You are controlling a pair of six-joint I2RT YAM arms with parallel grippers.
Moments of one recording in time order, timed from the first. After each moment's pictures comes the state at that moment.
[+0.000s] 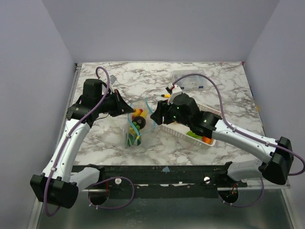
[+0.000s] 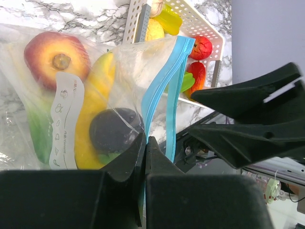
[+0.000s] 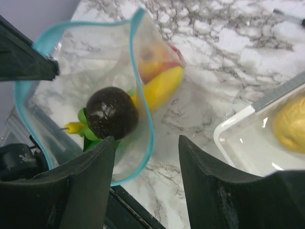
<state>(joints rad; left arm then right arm) -0.22 1.09 1.14 -0.72 0.58 -0.59 0.94 1.31 1.11 -0.24 0.12 0.50</state>
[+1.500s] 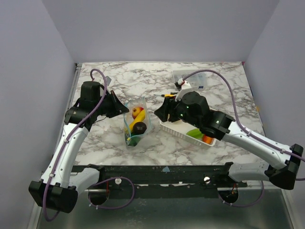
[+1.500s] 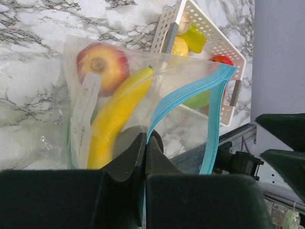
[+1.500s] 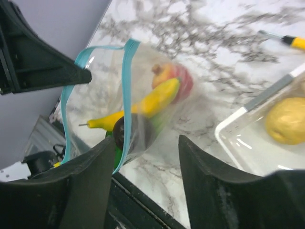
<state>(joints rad) -0.21 1.04 1.12 -0.74 0.43 -0.59 0.97 1.24 1.18 -0.33 0.15 0.57</state>
